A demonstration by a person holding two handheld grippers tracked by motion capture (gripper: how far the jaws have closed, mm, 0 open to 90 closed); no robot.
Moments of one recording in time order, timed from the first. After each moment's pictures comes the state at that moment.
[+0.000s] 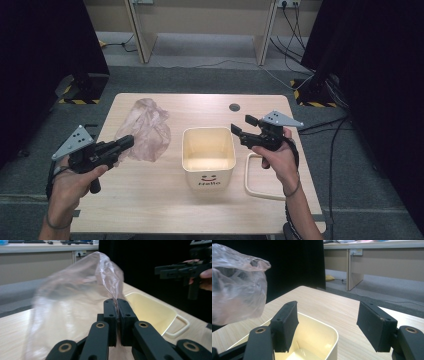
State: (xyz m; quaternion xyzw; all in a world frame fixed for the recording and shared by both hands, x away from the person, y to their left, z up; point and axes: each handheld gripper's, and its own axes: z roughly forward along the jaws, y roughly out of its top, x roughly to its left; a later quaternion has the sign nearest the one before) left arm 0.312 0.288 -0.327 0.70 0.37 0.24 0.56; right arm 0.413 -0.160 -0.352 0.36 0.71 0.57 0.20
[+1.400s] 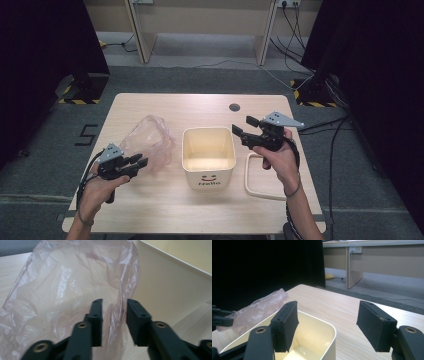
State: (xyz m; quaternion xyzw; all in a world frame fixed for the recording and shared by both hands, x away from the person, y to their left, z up) left arm 0.341 0.276 -0.424 0.75 0.43 0.19 0.46; right arm 0.414 -0.164 -0.356 0.37 0.71 0.57 0.19
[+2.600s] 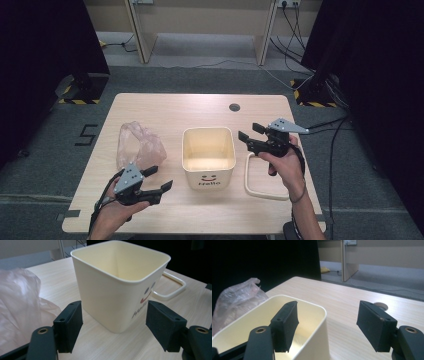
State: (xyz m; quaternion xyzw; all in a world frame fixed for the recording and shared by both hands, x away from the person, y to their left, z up) left arm 0.287 0.214 -0.425 0.76 0.36 0.20 0.51; right arm 0.407 -0.182 -0.373 0.39 0.72 0.55 0.19
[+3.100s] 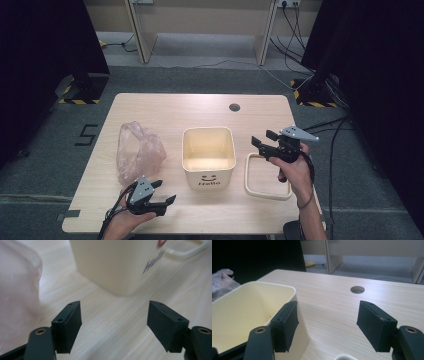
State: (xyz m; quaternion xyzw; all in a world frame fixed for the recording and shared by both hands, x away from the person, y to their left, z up) left arm 0.291 0.212 -0.497 0.80 0.36 0.19 0.44; right arm 0.404 -0.214 -0.397 0.44 0.70 0.51 0.21
